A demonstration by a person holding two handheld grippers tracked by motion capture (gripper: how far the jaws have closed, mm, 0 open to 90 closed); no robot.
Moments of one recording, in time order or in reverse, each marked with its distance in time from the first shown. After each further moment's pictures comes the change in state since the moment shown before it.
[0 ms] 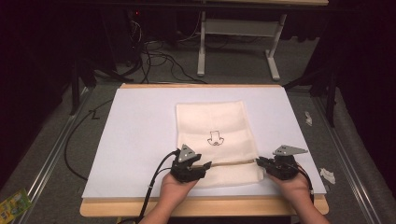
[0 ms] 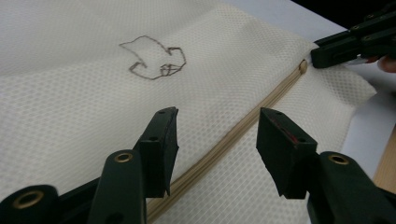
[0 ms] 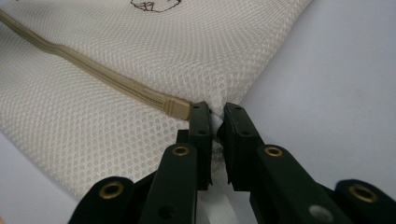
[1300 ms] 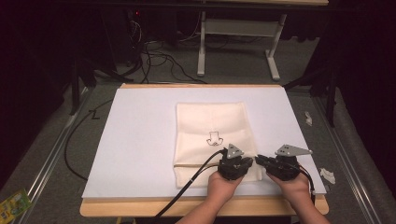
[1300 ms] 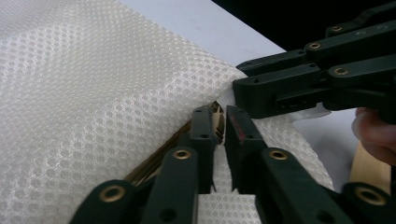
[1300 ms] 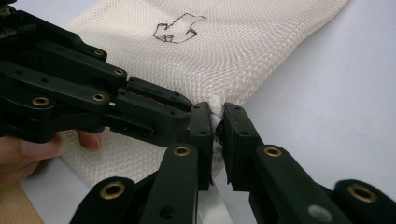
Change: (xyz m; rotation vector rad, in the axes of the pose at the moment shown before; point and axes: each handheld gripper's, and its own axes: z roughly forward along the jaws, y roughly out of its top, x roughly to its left) left arm -0.080 0.026 0.103 -0.019 -0.146 -0.063; right arm 0.008 0.007 -0.012 -0.084 0.044 -0.009
